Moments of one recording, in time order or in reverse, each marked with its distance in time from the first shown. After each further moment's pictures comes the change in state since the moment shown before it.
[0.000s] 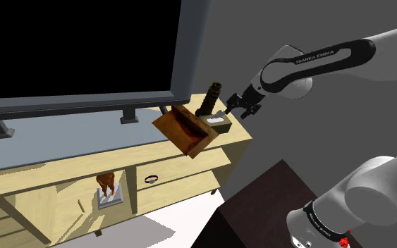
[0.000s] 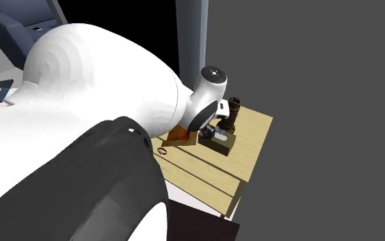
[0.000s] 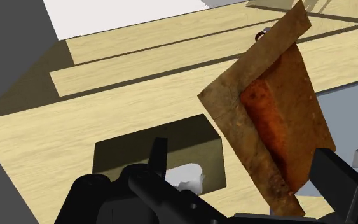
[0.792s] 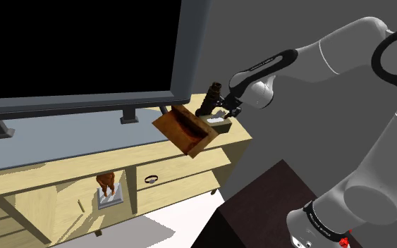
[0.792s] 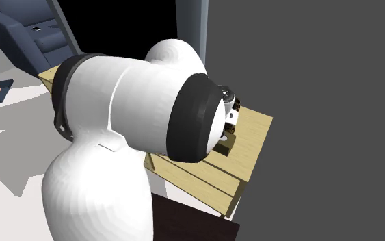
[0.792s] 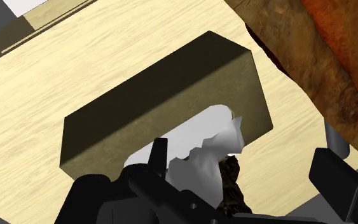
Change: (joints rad) arm -0.021 0.466 0.019 0.259 0.286 0.336 -0.029
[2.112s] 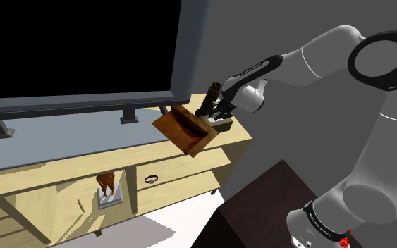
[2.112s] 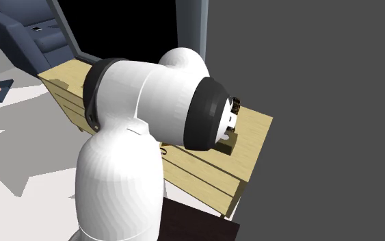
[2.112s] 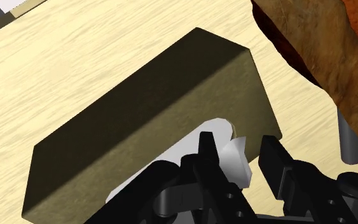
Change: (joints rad) arm -0.025 0.127 0.046 0.079 0.065 0.066 -0.050
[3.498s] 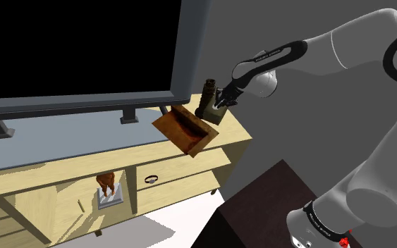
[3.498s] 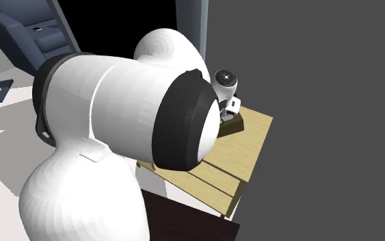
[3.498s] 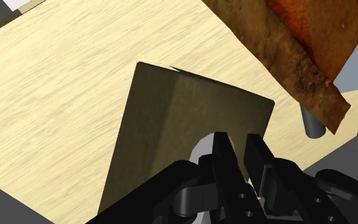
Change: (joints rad) arm 0.089 -0.186 -0.128 -0.025 -0.198 -0.168 0.201
